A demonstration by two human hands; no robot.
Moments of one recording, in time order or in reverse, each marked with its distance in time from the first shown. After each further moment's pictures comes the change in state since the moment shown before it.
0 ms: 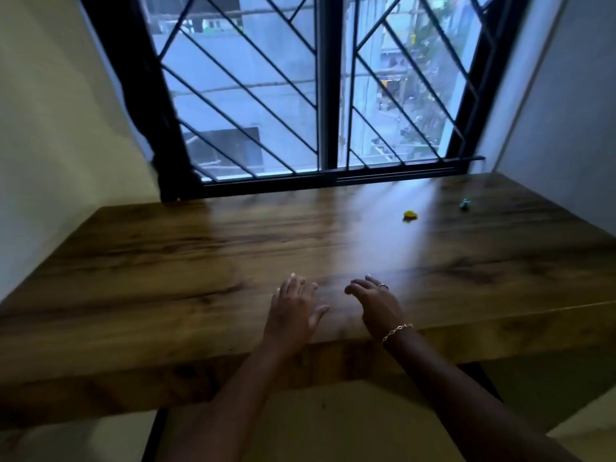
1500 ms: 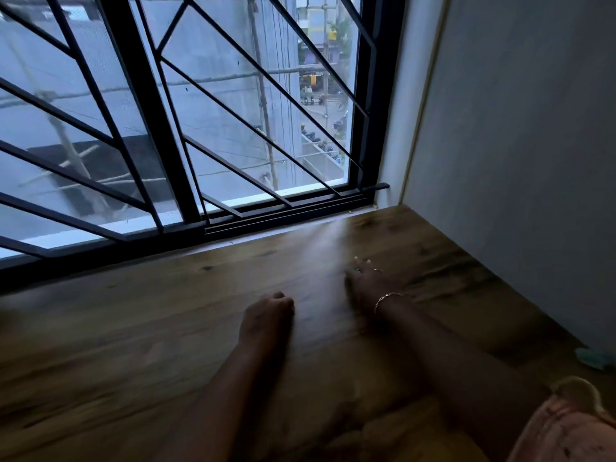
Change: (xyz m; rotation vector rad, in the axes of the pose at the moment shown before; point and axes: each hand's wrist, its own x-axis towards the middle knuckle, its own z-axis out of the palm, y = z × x) left_hand 0.361 0.188 0.126 -0.043 -0.086 0.151; right_hand 0.236 0.387 -0.091 -0.315 -0.231 0.259
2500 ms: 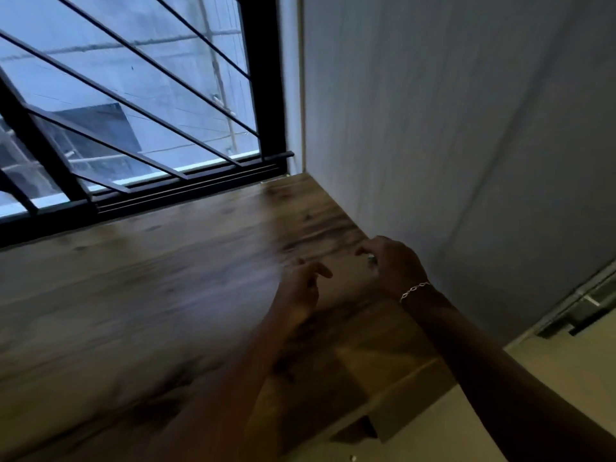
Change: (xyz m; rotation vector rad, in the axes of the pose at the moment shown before) left_hand 0.002 0.280 0.048 -0.517 -0.074 0.047; right_hand -0.171 0.202 -0.056 0.292 0.283 0.116
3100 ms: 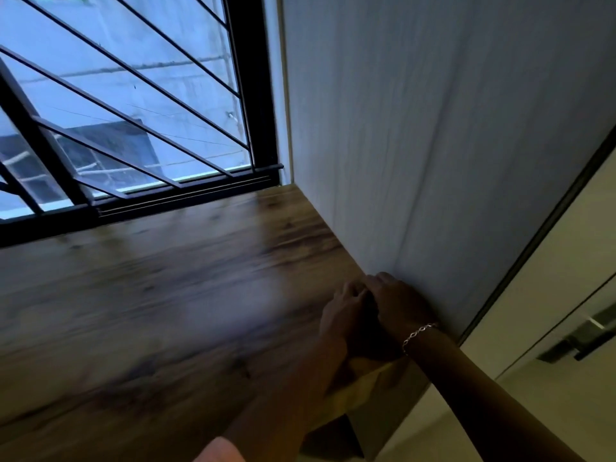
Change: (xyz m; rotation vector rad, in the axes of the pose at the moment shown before) left_hand 0.002 0.064 0.122 0.393 -0.213 0.165; right_hand -0.054 0.057 -0.012 -0.154 -0.204 0.029
